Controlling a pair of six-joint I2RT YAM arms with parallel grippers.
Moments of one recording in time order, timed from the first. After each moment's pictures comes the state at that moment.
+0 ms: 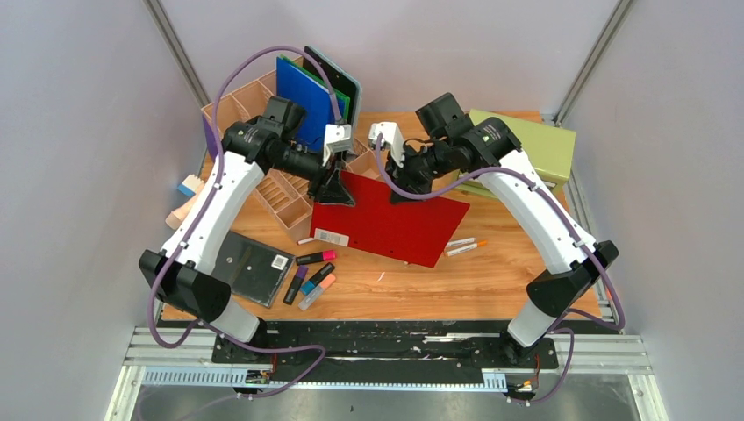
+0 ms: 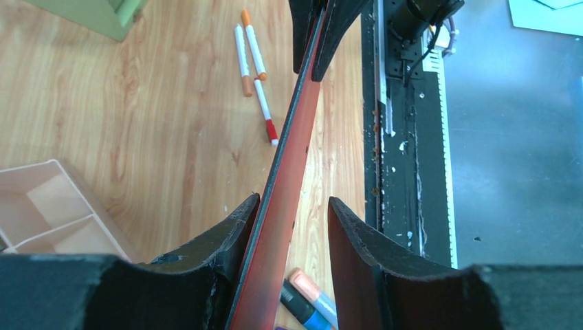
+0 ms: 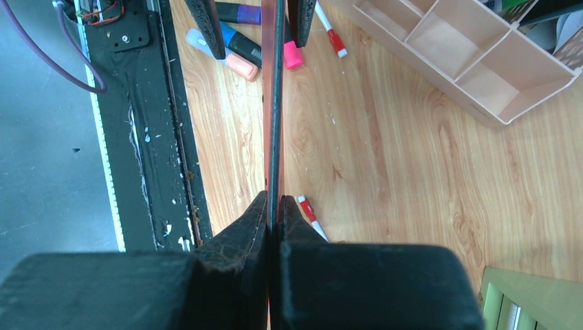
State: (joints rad) left arm -0.38 1.55 1.73 -1.22 1.03 0.73; right arm 0.65 1.66 1.99 -1.26 -0.57 -0.51
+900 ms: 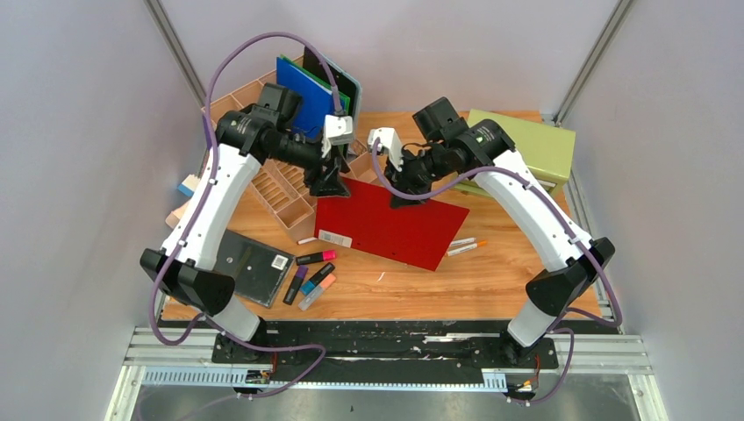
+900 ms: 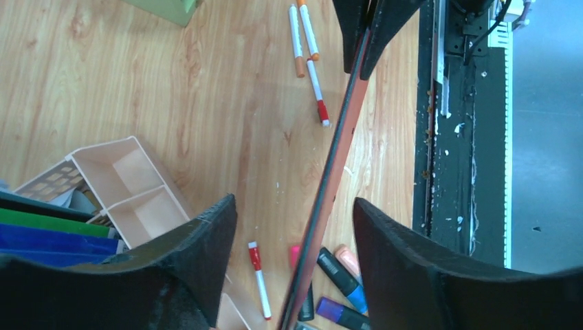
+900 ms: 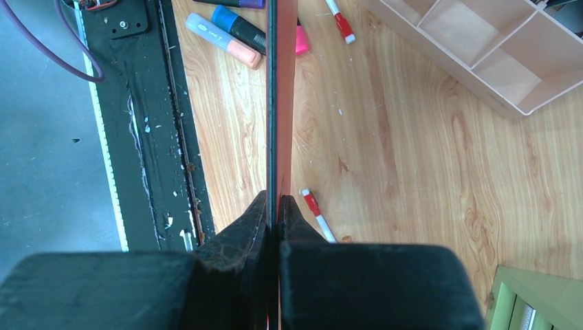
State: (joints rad) left arm -0.38 1.57 1.88 -1.27 0.88 0.79; right arm 0.65 1.66 1.94 -1.25 -0.58 -0.52
